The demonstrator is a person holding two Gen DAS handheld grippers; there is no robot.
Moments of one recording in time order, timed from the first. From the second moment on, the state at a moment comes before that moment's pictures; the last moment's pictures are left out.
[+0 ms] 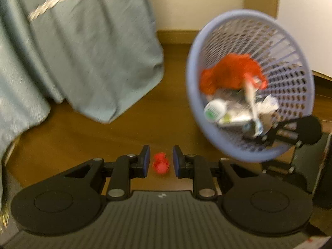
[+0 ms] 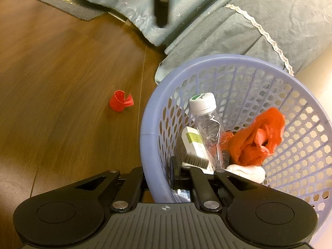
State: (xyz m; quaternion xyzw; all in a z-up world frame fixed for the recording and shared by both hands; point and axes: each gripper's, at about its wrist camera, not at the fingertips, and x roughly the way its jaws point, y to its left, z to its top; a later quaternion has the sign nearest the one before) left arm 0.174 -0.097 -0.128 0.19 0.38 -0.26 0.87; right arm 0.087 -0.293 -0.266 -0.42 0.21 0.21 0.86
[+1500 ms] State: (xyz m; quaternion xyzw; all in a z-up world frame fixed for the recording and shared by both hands) left arm 0.230 -0.113 -0.252 0.18 0.47 -0.23 0.83; right arm 0.087 -0.297 -0.266 -0.42 0.21 0.20 0.86
